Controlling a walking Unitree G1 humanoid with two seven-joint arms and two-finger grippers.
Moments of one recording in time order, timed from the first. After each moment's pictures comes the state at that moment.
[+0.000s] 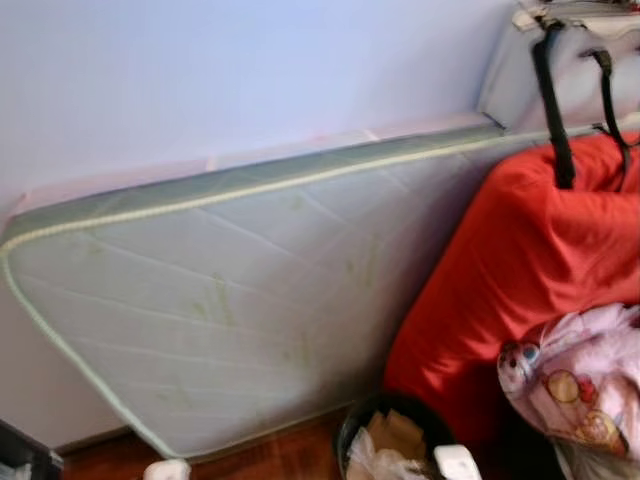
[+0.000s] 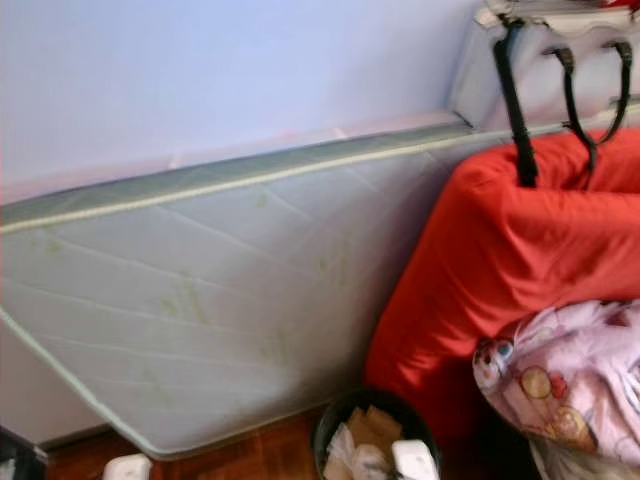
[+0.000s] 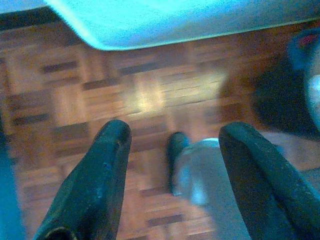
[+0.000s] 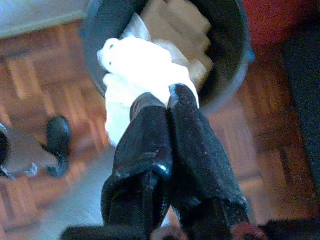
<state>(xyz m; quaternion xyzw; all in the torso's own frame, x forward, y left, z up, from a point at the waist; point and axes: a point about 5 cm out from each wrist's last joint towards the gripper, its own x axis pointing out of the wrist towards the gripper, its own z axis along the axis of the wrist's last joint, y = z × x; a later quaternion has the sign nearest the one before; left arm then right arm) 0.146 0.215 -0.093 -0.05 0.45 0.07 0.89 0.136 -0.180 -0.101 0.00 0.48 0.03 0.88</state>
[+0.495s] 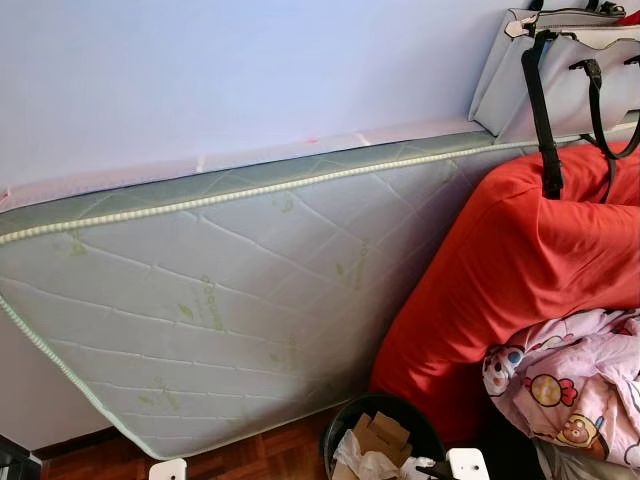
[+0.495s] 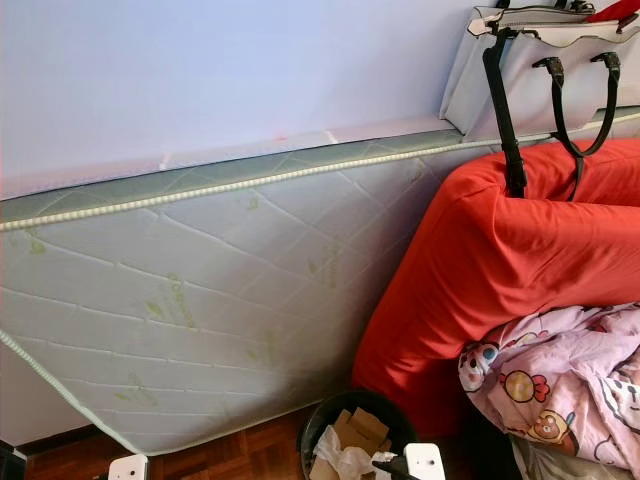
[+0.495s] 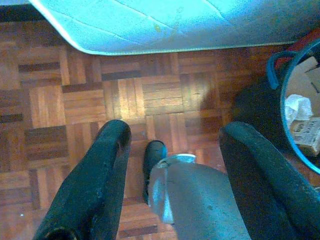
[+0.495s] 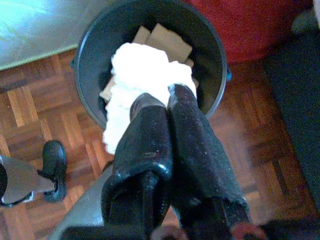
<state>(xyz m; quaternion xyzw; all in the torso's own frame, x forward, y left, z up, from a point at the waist) 0.147 0.218 -0.090 -0.07 0.42 0.11 0.90 0.149 -0.178 -0.092 0.03 0.41 0.03 0.91</state>
